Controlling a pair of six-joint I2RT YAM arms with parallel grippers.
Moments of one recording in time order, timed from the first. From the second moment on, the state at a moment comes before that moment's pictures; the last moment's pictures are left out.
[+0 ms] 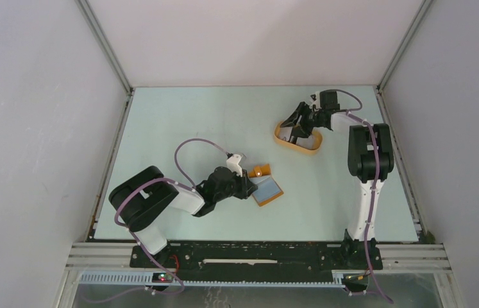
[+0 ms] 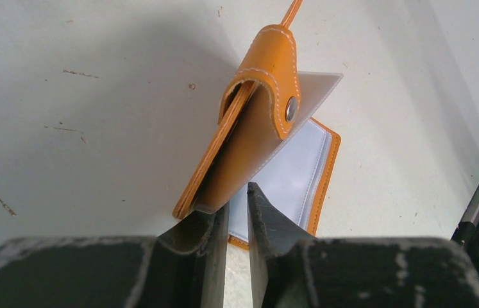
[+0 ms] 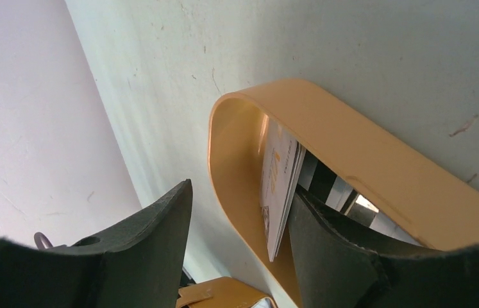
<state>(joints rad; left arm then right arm) -0.82 1.68 0.46 0.78 0.07 -0.55 0.08 2.17 1.51 -0.20 -0.71 0.70</state>
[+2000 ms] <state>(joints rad) -0.82 1.68 0.46 0.78 0.06 -0.55 0.01 2.19 1.49 -0.21 -0.75 0.67</state>
